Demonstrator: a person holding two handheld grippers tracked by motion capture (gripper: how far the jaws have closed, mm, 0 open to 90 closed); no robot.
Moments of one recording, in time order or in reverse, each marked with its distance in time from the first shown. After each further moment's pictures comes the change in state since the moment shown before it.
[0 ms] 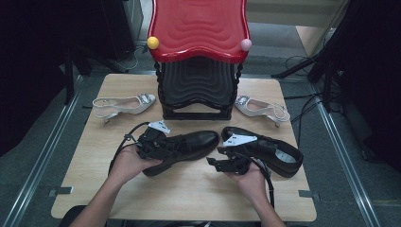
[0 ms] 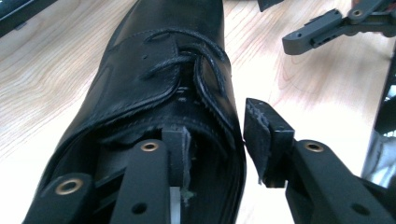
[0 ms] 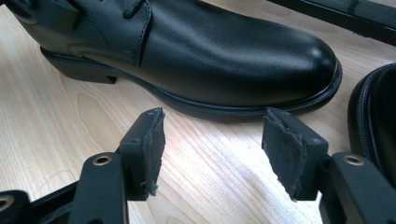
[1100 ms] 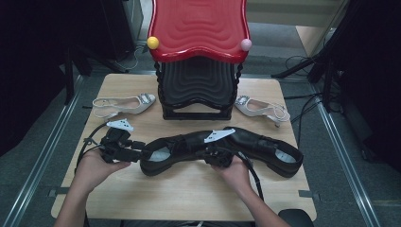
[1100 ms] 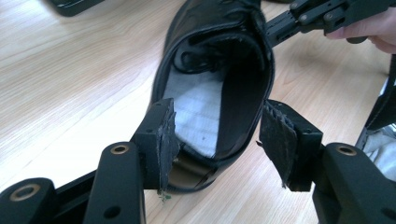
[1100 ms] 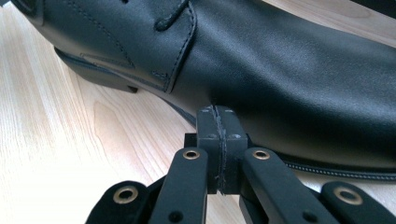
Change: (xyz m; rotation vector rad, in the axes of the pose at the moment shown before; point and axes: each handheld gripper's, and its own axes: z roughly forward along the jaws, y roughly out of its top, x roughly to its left) left arm 0.017 -0.046 -0.073 -0.059 0.086 -0.130; right arm 0.012 0.023 0.045 0.085 0.106 -0.053
